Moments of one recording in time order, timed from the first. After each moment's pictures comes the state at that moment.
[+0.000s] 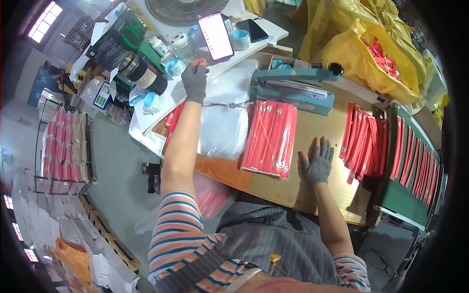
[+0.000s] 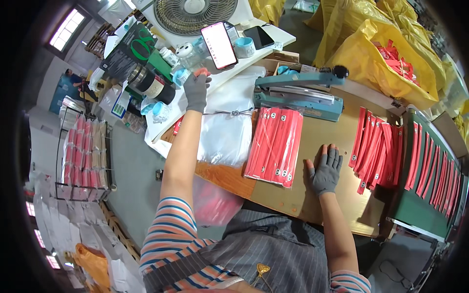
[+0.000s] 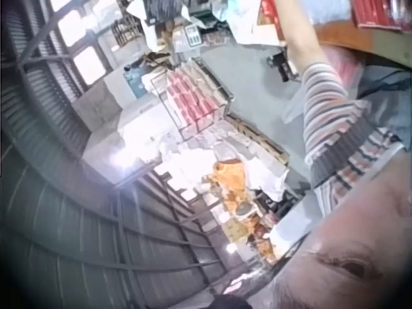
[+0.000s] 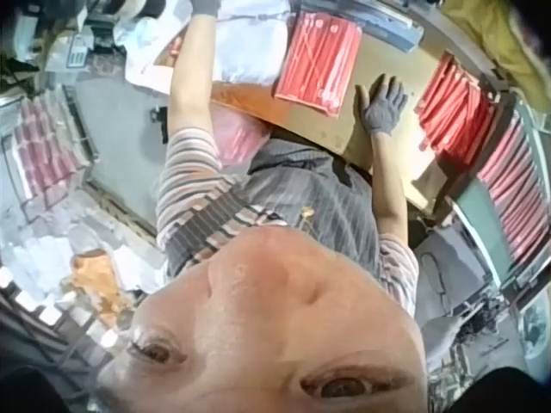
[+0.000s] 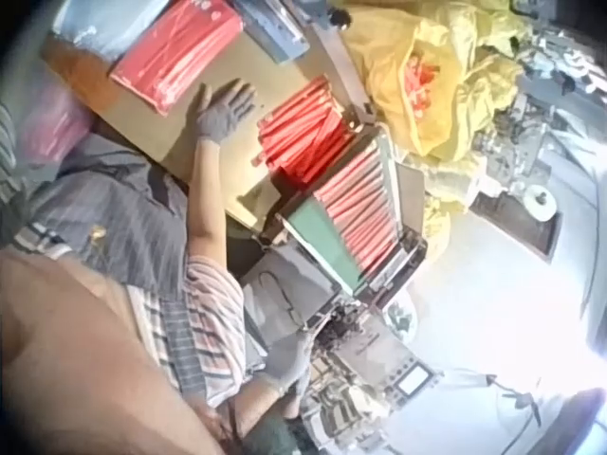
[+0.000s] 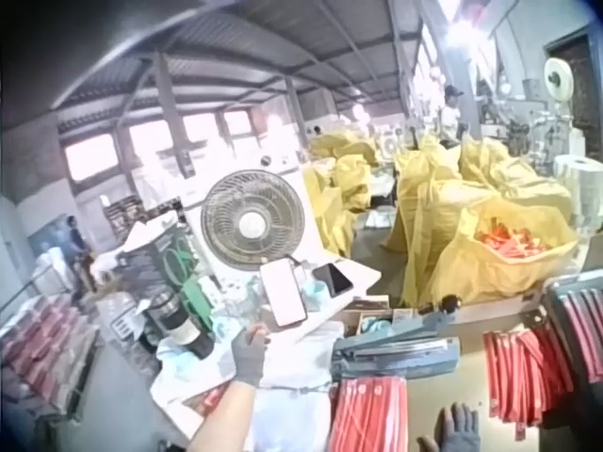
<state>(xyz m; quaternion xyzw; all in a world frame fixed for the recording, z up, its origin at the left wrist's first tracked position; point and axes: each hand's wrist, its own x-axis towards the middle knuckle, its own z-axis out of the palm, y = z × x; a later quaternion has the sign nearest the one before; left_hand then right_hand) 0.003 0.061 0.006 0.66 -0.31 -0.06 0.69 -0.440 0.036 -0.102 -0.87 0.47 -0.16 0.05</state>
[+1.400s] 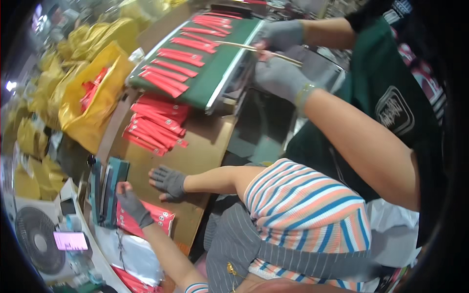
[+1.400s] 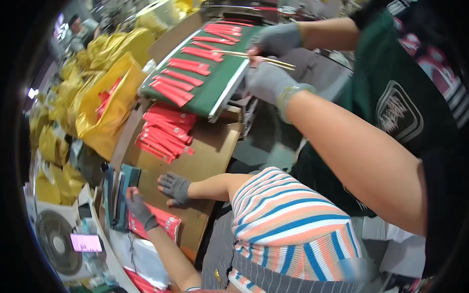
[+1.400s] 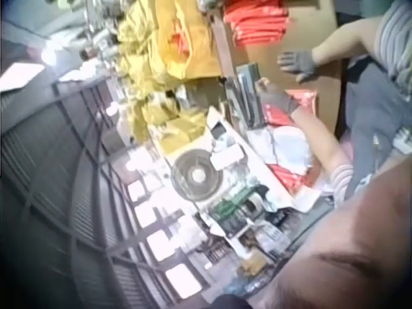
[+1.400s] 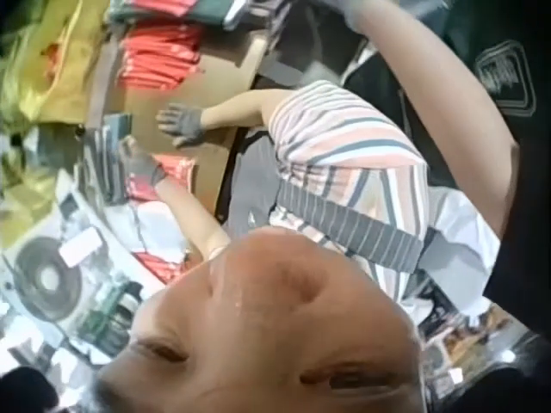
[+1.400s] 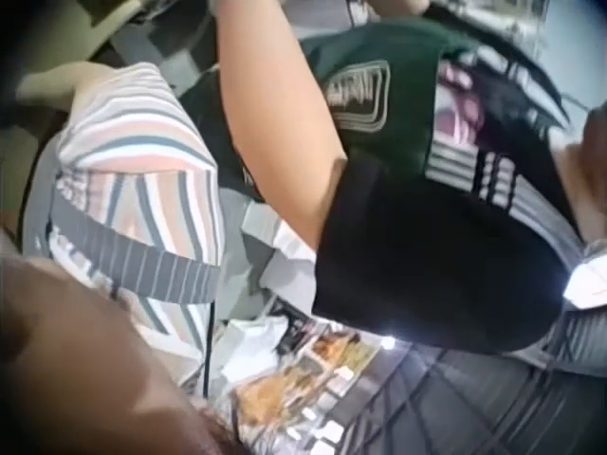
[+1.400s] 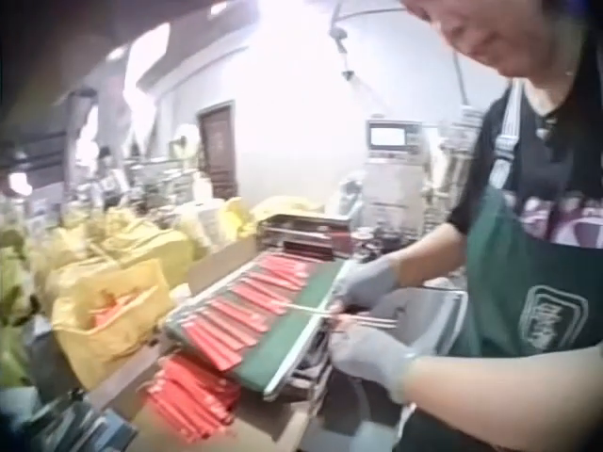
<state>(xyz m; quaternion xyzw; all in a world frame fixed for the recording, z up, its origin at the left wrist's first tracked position) -0.246 0.014 -0.059 0.59 -0.54 -0.33 0.50 -0.450 0.057 -0.129 -0.85 0.44 -0.26 0.13</state>
